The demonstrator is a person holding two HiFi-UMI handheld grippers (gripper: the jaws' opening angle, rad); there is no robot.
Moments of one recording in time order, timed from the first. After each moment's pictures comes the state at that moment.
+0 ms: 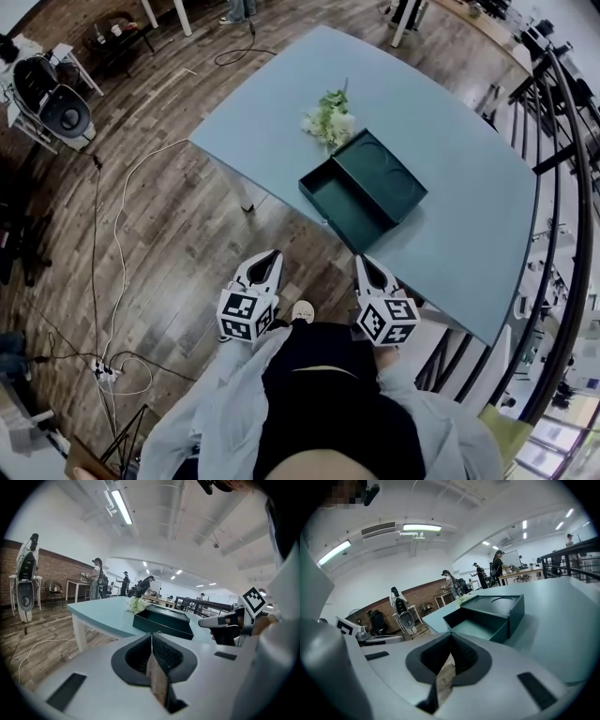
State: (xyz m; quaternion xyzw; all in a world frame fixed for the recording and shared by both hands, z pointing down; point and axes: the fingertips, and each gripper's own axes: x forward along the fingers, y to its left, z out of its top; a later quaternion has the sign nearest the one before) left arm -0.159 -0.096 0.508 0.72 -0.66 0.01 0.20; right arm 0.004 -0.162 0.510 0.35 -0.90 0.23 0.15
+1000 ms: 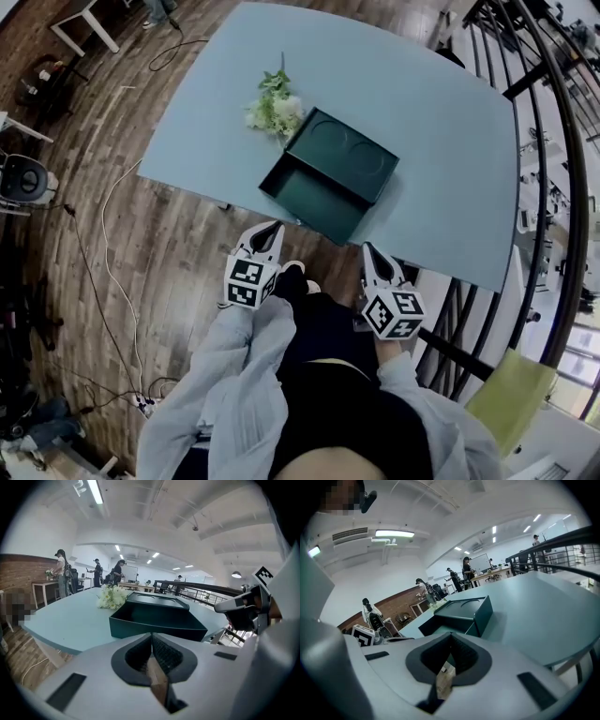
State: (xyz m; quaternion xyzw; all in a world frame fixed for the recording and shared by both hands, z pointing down) left arm -0.134 -0.206 0.540 0.81 -0.53 0.12 0.19; right arm 0.053 -0.185 0.509 0.48 -0.82 0.30 0.11
